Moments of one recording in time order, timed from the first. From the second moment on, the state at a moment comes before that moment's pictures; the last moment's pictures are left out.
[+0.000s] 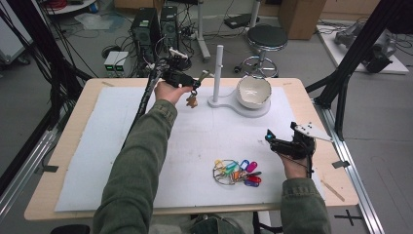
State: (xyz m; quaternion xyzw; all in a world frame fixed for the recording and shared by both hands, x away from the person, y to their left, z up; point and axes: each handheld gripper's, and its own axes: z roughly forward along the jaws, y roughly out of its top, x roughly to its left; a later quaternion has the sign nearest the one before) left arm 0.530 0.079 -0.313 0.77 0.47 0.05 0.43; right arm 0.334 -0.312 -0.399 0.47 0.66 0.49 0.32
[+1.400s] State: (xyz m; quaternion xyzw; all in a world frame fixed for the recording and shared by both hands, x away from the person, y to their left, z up) left arm 0.518 0.070 -0.319 0.79 0.43 0.13 0.41; right arm 0.335 -0.312 -0.399 0.46 0.66 0.50 0.32
